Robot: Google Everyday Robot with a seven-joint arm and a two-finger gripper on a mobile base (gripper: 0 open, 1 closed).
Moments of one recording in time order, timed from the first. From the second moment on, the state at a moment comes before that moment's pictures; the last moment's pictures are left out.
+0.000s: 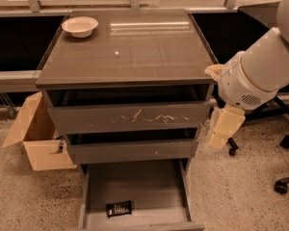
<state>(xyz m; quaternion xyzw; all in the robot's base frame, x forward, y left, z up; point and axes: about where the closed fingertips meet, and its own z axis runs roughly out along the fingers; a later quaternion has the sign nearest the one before) 0.462 -0.148 0.894 -0.64 0.73 0.02 0.23</state>
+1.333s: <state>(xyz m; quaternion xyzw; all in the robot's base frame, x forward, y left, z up) 0.455 -0.061 0.717 -0.70 0.66 0.15 0.24</state>
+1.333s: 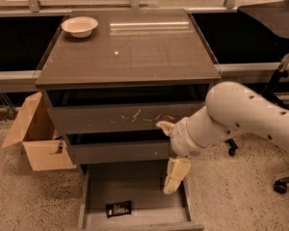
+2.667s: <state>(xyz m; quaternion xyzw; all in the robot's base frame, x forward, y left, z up) 0.462 -0.013 0.603 -0.71 0.59 0.25 0.29</state>
